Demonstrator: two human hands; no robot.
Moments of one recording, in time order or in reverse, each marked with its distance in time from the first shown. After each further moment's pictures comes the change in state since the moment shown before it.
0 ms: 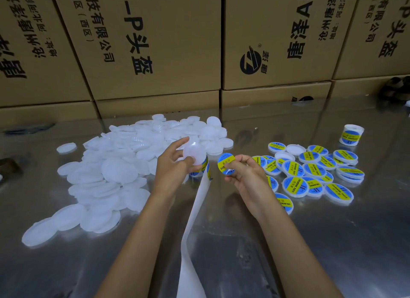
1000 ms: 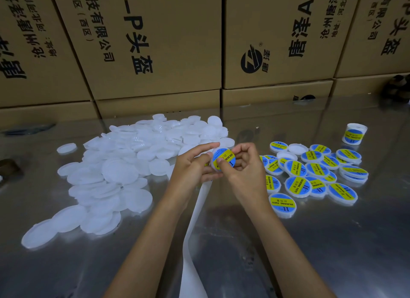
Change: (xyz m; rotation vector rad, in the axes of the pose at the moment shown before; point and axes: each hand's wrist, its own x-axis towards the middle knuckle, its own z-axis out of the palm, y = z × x) left_hand -0.022 0.014 0.022 -0.180 -0.276 -0.068; right_hand -0.008 0.007 0.017 -0.362 0.052 -0.506
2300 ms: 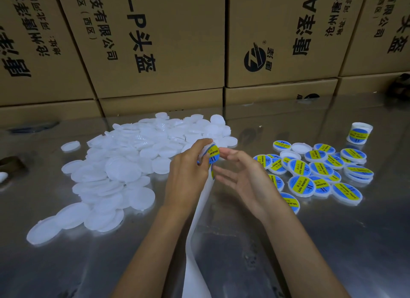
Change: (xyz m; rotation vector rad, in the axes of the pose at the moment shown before) left_hand 0.002 -0.019 -0.011 0.798 0.291 0.478; right_hand 0.003 -0.009 -0.013 0.401 -0.267 0.537
